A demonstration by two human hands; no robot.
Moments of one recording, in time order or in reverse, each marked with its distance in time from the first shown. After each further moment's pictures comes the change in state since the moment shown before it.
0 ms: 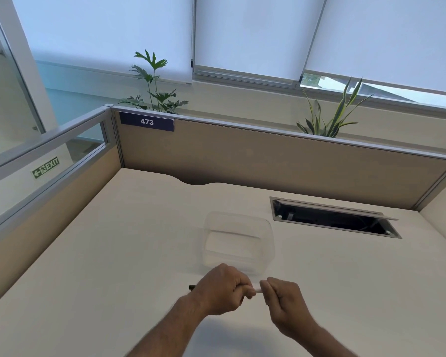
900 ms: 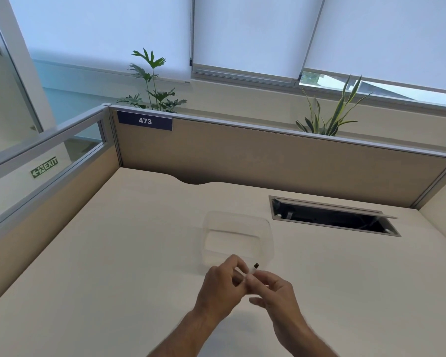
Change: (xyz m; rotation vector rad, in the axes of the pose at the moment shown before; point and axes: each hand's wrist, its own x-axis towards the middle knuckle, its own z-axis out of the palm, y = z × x) left_hand -0.002 -0.001 0.028 -0.300 0.402 -0.198; right_hand 0.008 -0.049 0.000 0.683 -0.076 0.652
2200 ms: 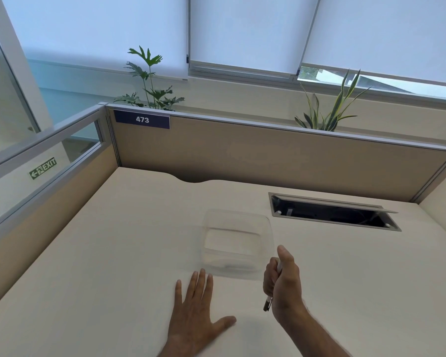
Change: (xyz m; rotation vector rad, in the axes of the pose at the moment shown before) left_hand -0.037 -0.136 0.022 0.912 0.020 0.000; right_hand 0.025 -0.008 0.003 0.292 0.278 -0.111
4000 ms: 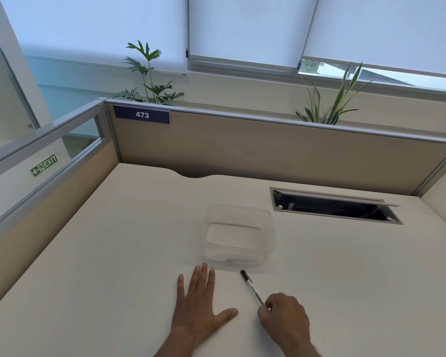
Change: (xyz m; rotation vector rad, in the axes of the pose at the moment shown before) left_hand 0.000 0.001 -0.002 -0.020 -0.069 0.004; right_hand -0.020 0.074 -0.044 -1.379 -0.029 0.072
